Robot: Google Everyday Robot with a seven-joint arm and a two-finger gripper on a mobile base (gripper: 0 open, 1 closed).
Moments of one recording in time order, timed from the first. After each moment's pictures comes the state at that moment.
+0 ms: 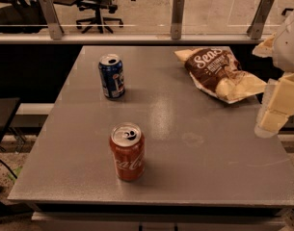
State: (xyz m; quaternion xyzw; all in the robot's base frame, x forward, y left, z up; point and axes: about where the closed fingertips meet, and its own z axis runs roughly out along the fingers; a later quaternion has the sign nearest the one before) arm 0.438 -0.217 0.976 -0.60 0.78 -0.03 0.16
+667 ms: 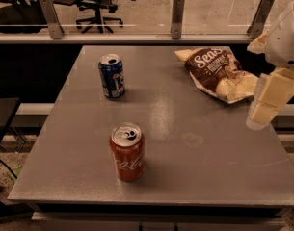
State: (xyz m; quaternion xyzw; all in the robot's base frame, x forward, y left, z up) arm 0.455 -0.213 0.975 -0.60 0.78 -0.03 0.17
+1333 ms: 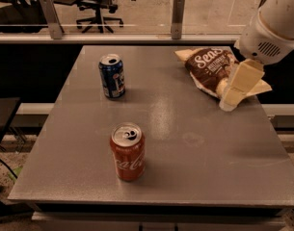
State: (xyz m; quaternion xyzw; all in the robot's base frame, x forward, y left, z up) arm 0.521 -0.207 0.951 -0.55 0.81 -0.03 0.19
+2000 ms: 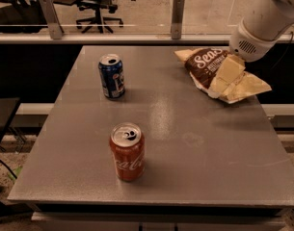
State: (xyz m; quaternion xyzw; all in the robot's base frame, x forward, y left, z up) arm 0.587 -0.225 0.918 -0.45 0.87 -0.04 0.18
